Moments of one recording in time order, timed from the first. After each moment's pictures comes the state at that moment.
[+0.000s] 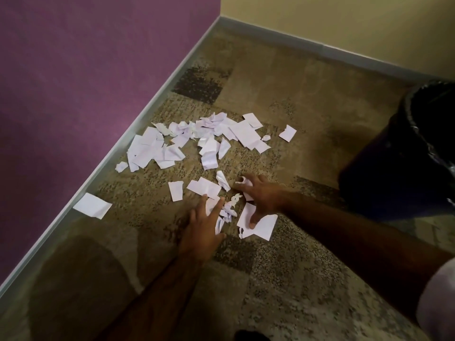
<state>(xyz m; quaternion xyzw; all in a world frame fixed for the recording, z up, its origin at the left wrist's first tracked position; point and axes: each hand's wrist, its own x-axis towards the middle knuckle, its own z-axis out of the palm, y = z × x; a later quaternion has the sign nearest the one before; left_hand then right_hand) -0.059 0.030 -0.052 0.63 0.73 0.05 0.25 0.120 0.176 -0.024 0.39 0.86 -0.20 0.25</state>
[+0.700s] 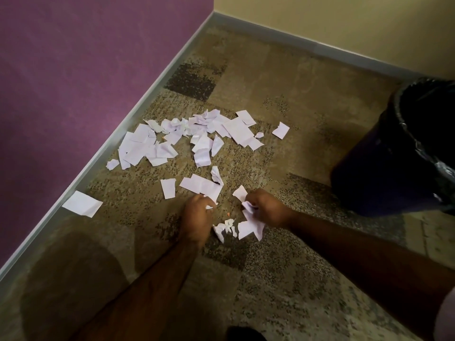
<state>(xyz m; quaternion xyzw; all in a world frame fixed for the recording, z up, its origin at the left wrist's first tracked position) -0.053 0.061 -0.069 0.55 0.76 0.25 0.25 0.149 0.134 -0.038 0.49 0.79 -0.36 0.06</state>
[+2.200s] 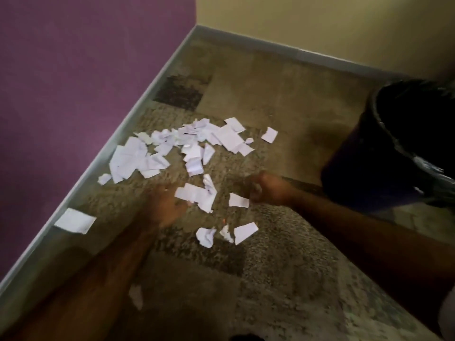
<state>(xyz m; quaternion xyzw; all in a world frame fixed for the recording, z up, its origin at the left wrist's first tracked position) -0.147 0.103 -0.056 0.62 0.75 0.02 0.24 0.159 0.179 0.010 0.52 0.81 -0.25 0.12</state>
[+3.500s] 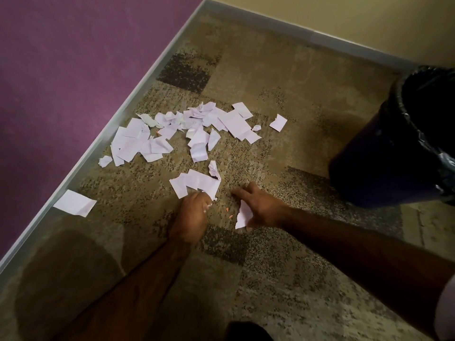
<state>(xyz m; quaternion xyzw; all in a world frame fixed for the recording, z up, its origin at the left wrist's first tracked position) -0.073 0.055 -0.083 0.64 0.68 0.26 0.26 0.139 0.127 -0.042 0.46 0.82 -0.30 0.15</state>
